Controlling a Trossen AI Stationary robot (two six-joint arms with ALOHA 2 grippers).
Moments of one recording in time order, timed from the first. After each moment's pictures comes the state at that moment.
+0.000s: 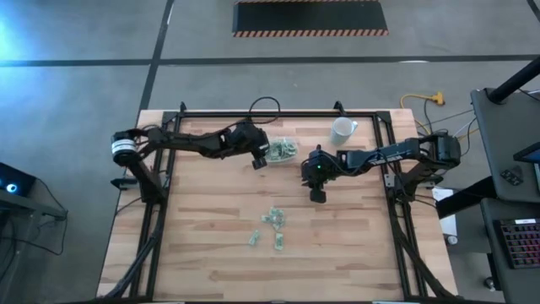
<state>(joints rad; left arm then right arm) 0.33 1.65 0.96 0.06 -0.23 0.21 -0.17 1.57 0.69 -0.06 -0.11 -0.06</state>
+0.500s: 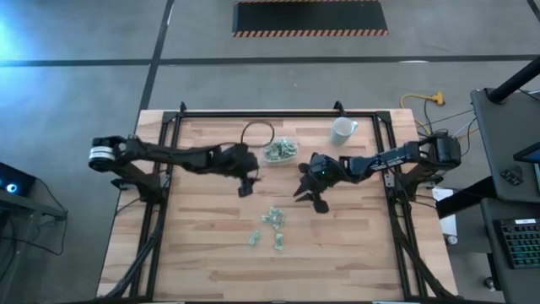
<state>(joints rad) 0.14 1.45 0.84 -0.12 -0.05 0.01 -0.11 1.57 0.63 0.23 -0.39 -0.13</state>
